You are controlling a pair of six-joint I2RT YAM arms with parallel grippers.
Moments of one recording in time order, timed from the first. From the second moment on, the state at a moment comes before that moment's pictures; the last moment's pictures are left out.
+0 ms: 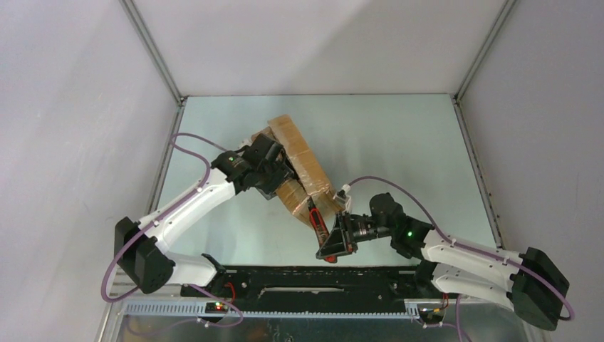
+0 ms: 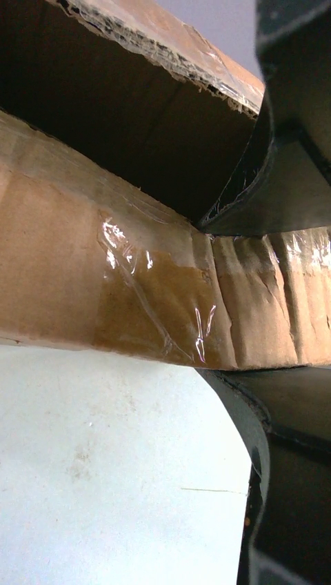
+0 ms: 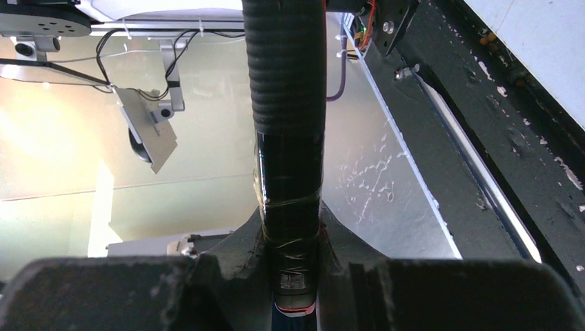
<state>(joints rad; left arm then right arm) -0.68 1.32 1.19 -0.89 -0.17 -1.42 0.93 0.96 0.40 0.25 -0.74 1.23</state>
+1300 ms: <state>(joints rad) -0.55 1.29 1.43 -0.96 0.12 -1.01 0.88 0.62 0.49 -0.32 -0.61 1.16</state>
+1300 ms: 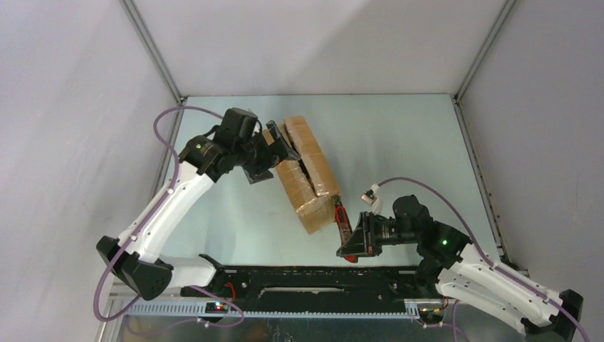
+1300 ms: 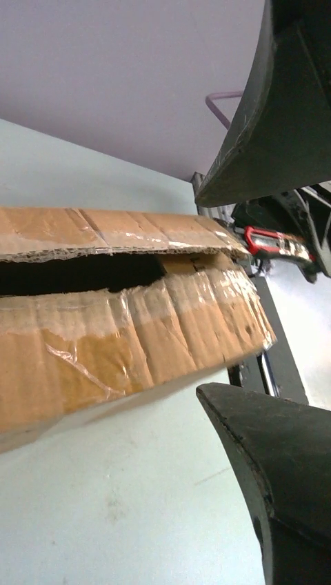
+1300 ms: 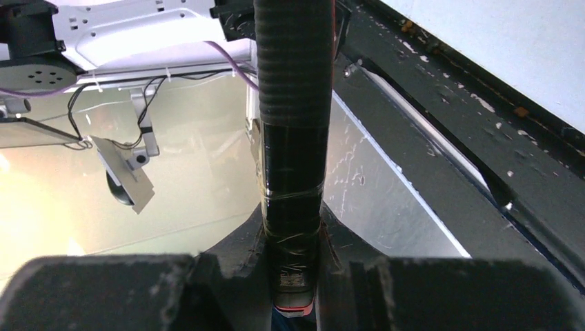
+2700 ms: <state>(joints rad) -0.76 1.13 1.06 -0.17 0.84 -0.89 0.91 0.77 0.81 -0.38 -0.72 1.01</state>
